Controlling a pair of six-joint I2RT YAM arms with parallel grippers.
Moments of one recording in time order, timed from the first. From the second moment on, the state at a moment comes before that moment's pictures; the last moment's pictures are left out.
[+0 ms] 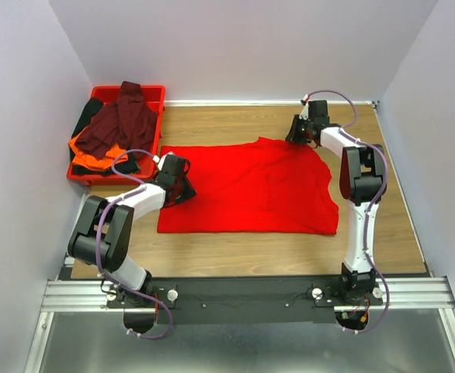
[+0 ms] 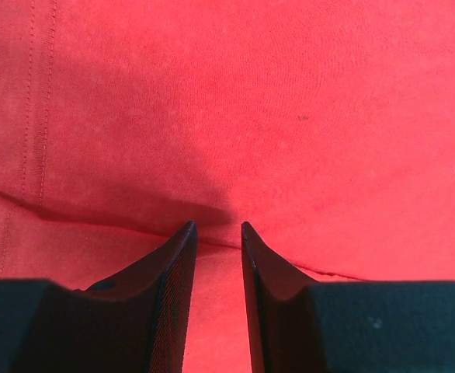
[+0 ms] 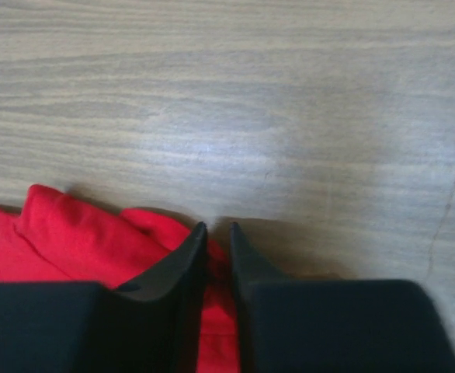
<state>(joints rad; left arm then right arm) -0.33 1.56 0.76 -0.12 -0.05 -0.78 0.13 2.31 1.74 -0.18 -0.24 0.23</state>
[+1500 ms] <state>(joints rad) -0.30 1.76 1.37 -0.34 -0.28 -0.78 0.18 1.76 1.02 0.13 -0.07 0.45</state>
